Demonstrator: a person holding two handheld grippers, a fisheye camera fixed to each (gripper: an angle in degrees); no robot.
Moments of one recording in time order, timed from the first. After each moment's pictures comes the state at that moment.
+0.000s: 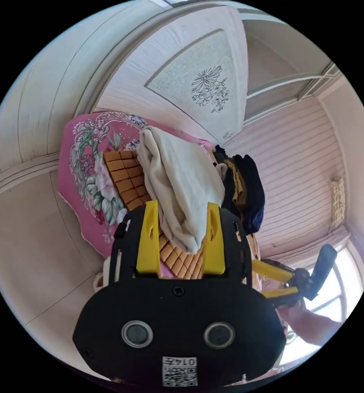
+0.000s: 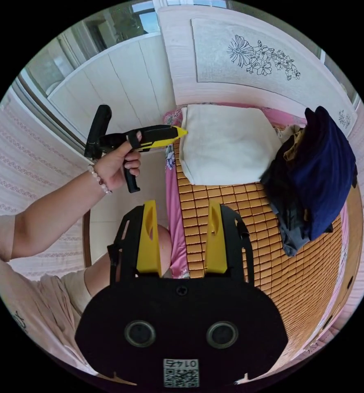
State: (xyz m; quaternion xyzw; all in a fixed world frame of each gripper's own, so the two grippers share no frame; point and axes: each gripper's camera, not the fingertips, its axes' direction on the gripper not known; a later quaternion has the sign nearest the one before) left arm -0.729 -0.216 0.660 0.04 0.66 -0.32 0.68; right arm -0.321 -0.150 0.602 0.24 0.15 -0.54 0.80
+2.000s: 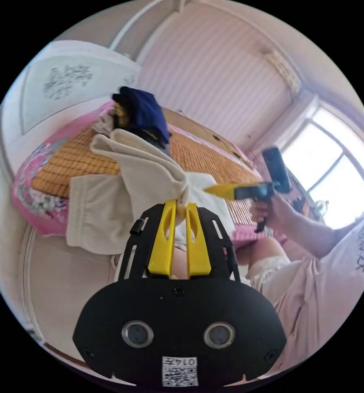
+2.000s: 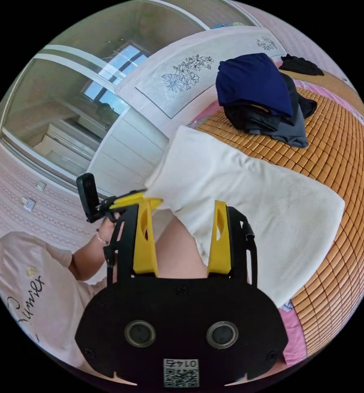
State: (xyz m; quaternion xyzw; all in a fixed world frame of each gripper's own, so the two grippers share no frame) left arm -0.664 -0.171 0.241 0.14 0.68 0.07 0.71; right arm -0.120 -0.132 0.555 0.29 -0.17 -0.39 0.86
